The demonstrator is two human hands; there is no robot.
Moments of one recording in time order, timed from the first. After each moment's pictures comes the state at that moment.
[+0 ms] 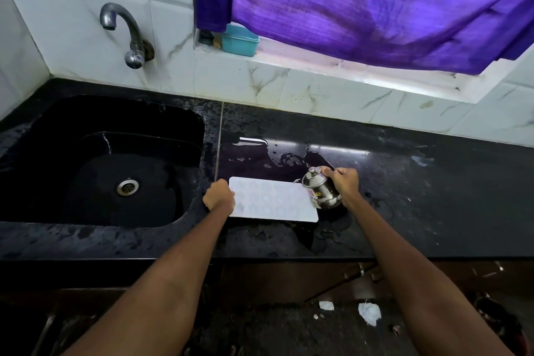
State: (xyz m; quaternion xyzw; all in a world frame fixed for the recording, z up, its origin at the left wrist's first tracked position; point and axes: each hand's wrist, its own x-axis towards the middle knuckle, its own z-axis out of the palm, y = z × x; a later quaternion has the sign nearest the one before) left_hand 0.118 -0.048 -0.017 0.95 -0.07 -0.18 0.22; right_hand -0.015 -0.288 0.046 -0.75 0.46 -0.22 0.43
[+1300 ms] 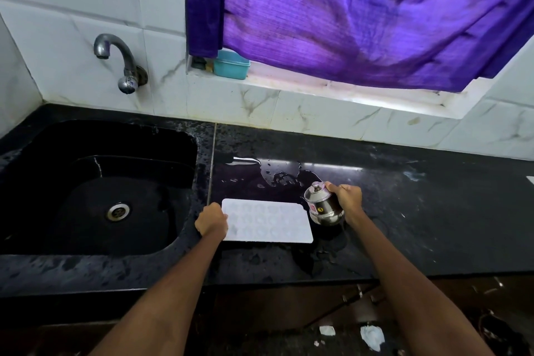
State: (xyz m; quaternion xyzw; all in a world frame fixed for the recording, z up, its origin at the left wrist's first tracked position) left_hand 0.114 -0.046 -0.013 0.96 -0.08 -0.18 0.20; right_hand -0.024 -0.311 0.053 -0.70 0.47 -0.27 0.47
